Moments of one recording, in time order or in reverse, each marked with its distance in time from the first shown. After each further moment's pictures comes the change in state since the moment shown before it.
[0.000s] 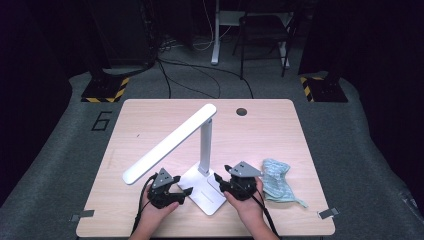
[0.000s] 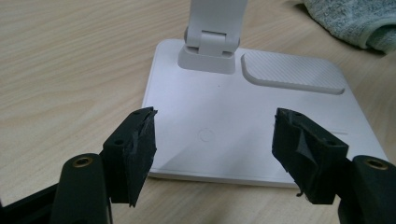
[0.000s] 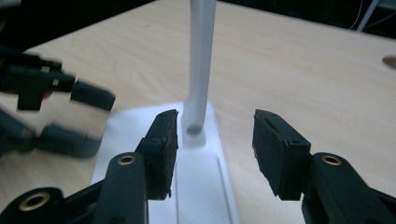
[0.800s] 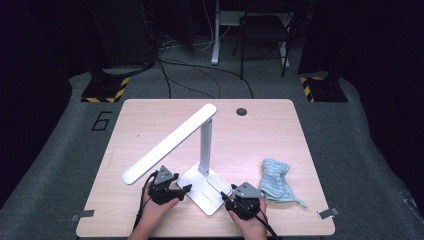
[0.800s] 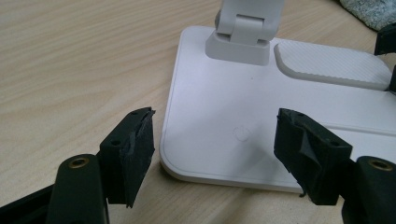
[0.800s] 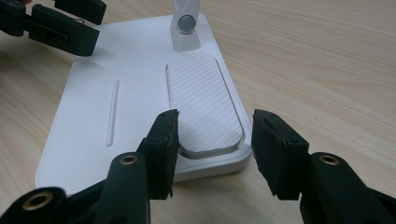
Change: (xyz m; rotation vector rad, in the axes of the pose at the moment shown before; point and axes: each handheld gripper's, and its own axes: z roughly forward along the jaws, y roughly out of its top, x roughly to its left) left arm 0.013 -0.005 0.013 0.029 0.026 -0.033; right arm 0.007 -0.063 -0.002 0.088 -0.068 0.005
